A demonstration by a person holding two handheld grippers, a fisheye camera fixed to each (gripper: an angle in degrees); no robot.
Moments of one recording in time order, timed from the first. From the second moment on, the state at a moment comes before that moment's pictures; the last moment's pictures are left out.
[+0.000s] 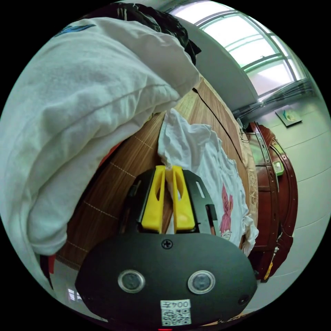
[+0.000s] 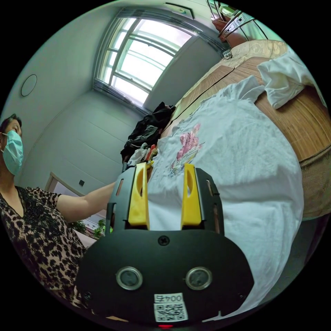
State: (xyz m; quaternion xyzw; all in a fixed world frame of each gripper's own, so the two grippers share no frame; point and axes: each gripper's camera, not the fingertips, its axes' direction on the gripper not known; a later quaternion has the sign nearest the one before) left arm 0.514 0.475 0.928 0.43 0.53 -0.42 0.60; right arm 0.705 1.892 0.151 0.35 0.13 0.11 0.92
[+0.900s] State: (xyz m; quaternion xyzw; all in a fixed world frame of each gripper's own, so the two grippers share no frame) left arm 0.909 0.383 0.627 0.43 -0.50 0.20 0.72; right arm 0.721 1.863 0.145 0.30 0.11 0.14 0.94
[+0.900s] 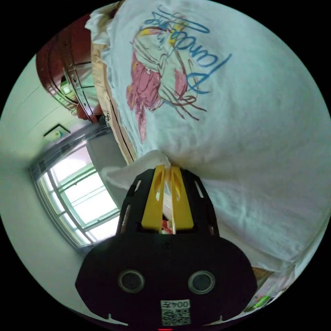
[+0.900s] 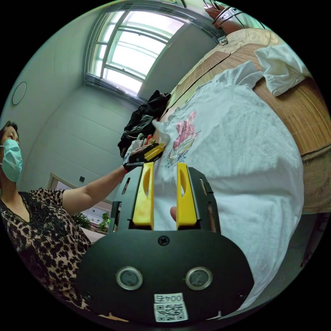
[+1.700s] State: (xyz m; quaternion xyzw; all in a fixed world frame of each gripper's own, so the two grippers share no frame) left arm 0.683 0.331 0.546 0.50 0.05 0.15 0.85; right arm 0.699 1.841 0.136 0.31 0.11 0.15 0.93
